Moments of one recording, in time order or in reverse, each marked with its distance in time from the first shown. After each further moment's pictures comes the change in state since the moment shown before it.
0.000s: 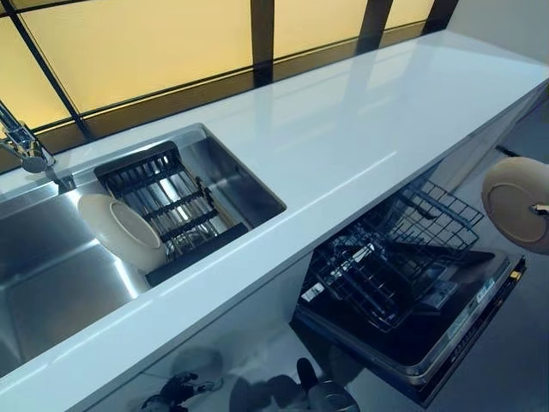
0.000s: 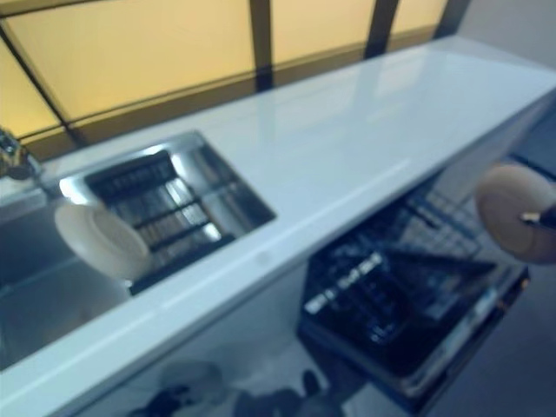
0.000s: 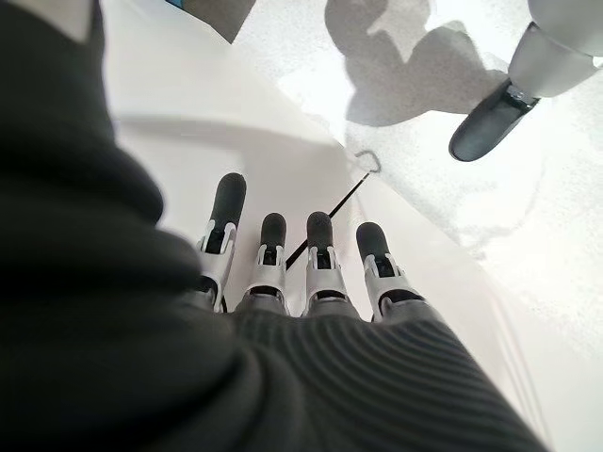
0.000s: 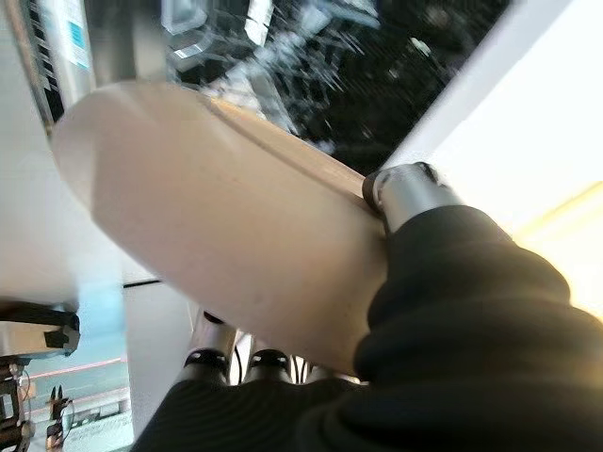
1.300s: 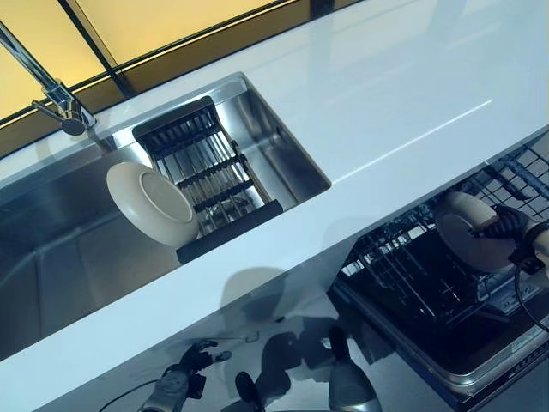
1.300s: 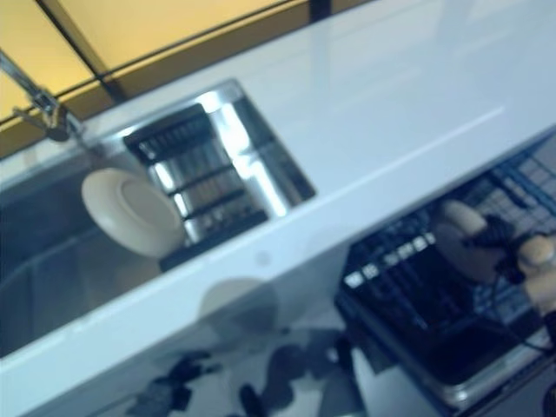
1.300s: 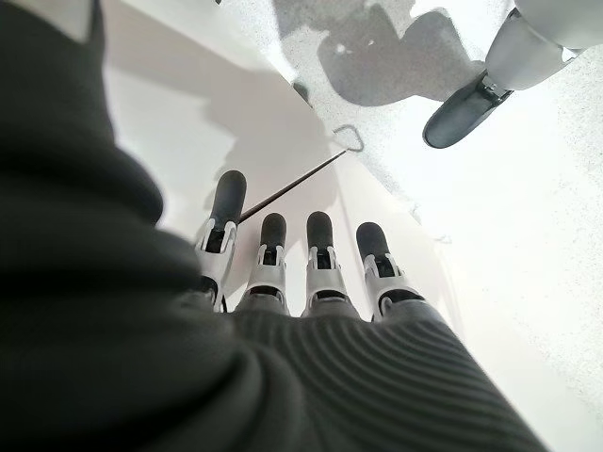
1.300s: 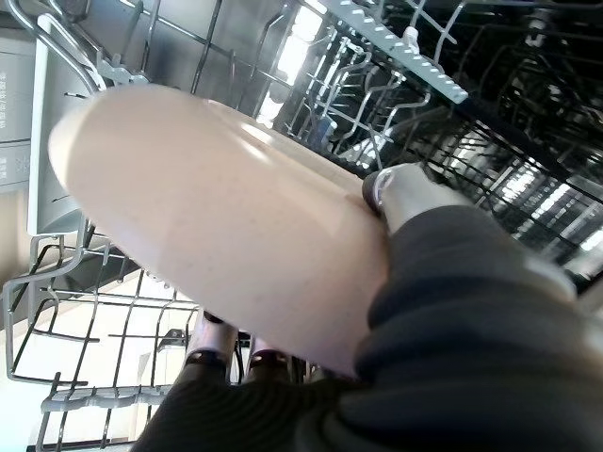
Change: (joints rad) left arm -0.087 -0.040 -0.016 -0.069 -0.011 -0.004 -0.007; right arm -0.231 0.244 0.234 0.160 -0.171 0.030 -0.032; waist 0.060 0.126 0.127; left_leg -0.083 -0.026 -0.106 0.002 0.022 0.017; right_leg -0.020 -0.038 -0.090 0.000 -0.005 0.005
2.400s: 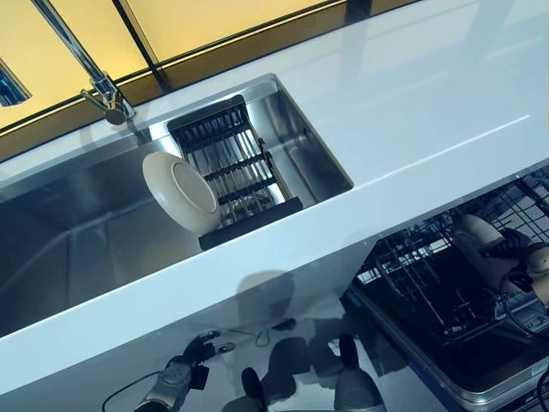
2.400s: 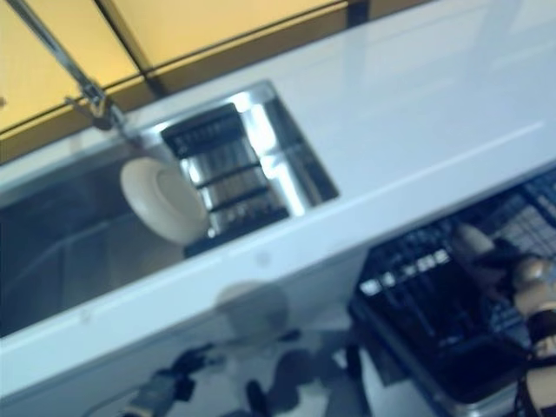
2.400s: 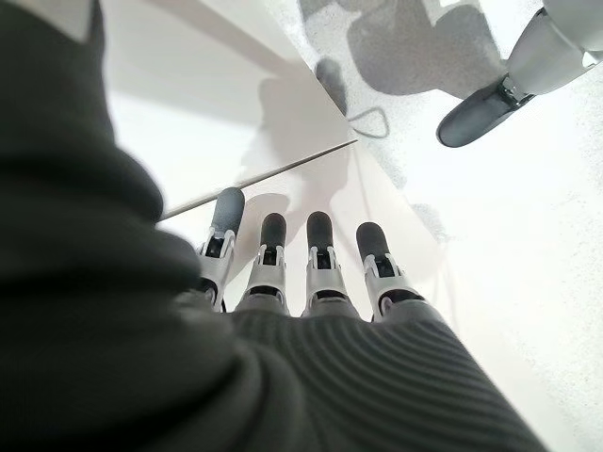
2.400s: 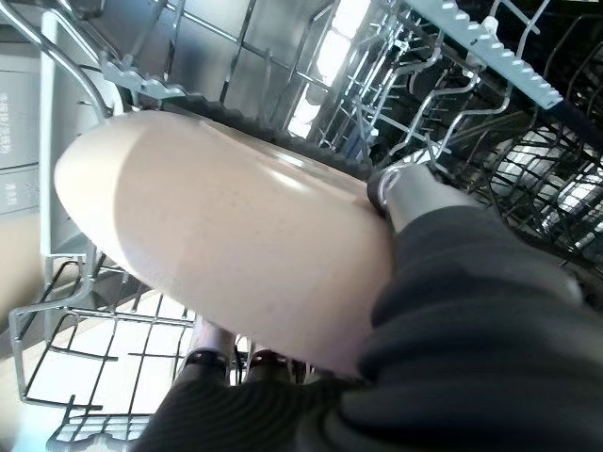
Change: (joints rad) left arm -0.027 0.001 -0.014 -0.017 -0.027 -0.001 -0.027; right arm -0.052 0.109 0.019 0.310 -0.113 -0.032 -0.107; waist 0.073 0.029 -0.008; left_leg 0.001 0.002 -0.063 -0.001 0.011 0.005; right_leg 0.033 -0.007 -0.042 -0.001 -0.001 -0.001
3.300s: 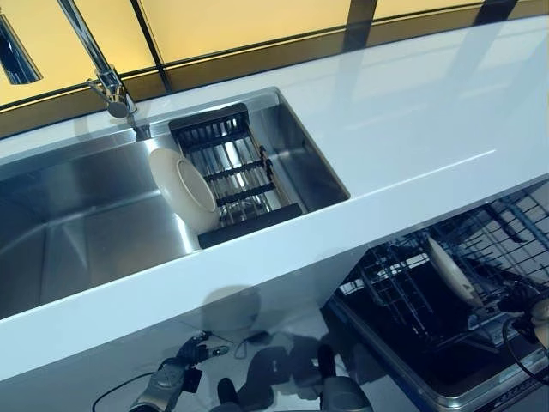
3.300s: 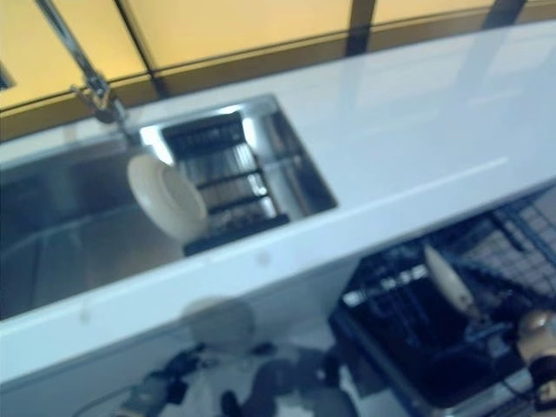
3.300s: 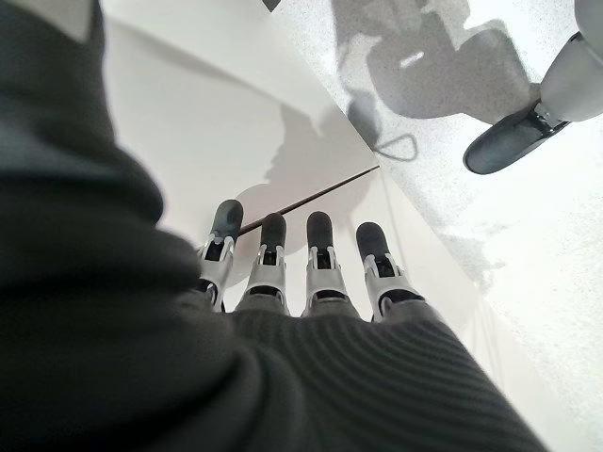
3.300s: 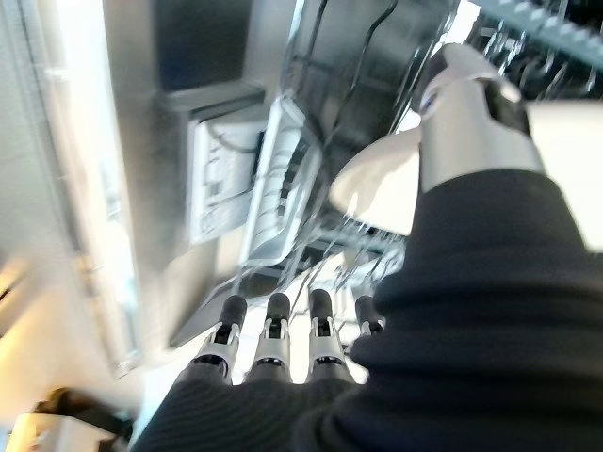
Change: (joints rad) left arm 0.033 0.055 0.015 -0.021 0.034 0.003 0.001; right arm 0.291 0.039 -0.139 -0.052 0.014 0.091 -0.005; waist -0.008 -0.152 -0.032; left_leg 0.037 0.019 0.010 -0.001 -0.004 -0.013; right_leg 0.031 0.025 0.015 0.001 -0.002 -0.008
